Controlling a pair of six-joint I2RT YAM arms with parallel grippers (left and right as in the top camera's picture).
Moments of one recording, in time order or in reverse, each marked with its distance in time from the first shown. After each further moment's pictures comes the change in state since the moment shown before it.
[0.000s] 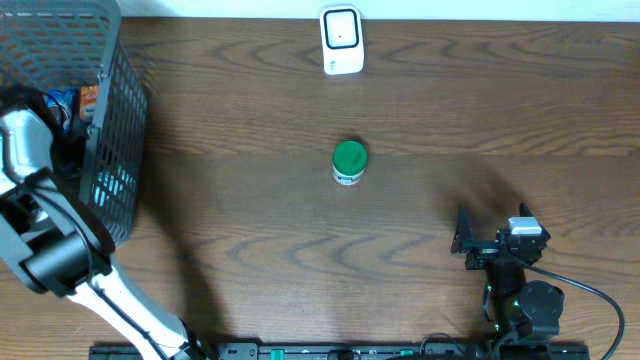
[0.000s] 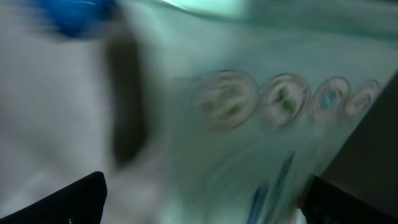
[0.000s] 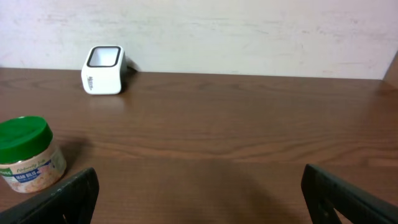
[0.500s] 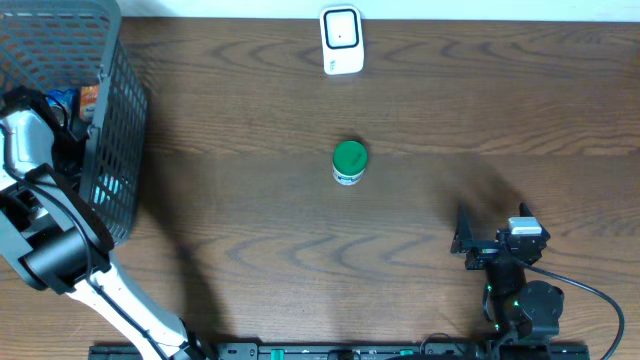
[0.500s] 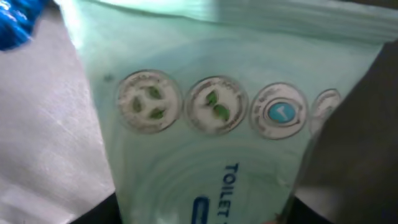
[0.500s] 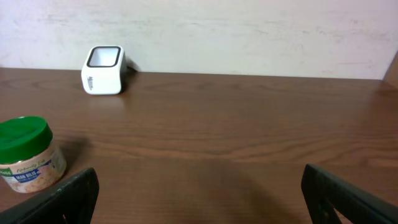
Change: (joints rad) left arm 0.001 0.024 0.009 -0.006 0.061 0.060; right arm 0.000 0.000 0.000 0.000 0.000 0.000
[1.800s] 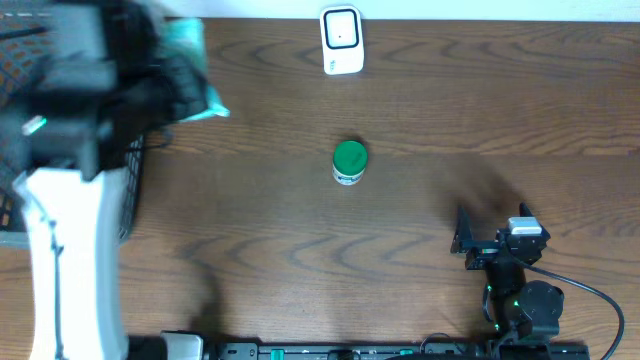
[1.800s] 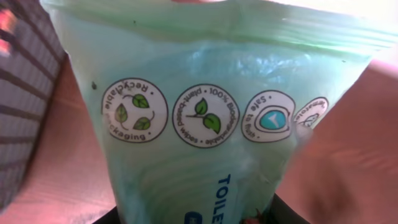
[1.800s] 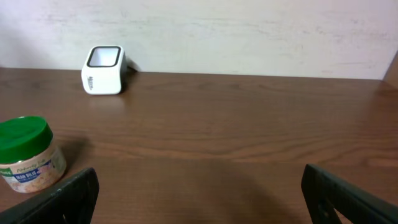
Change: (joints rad) left arm -0.681 -0.621 0.344 -0.280 0.057 -0.164; right arm 0.000 0.000 0.000 0.000 0.000 0.000
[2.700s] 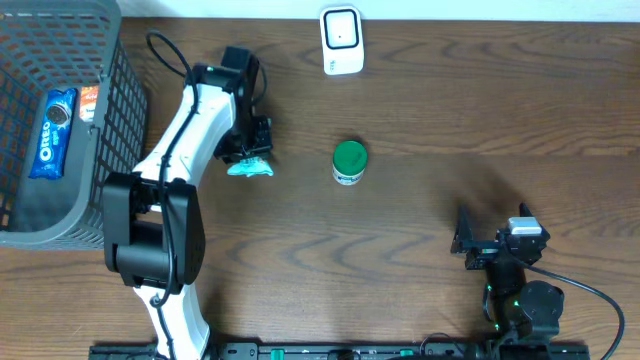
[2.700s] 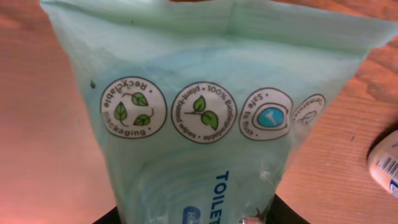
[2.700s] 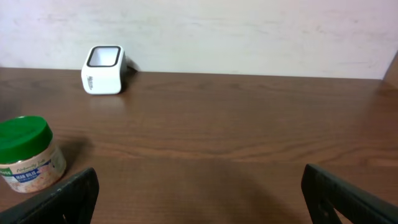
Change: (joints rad) left arm -0.090 0.465 -0.427 0.262 -0.019 0.002; right arm 0.000 0.000 0.000 0.000 0.000 0.000
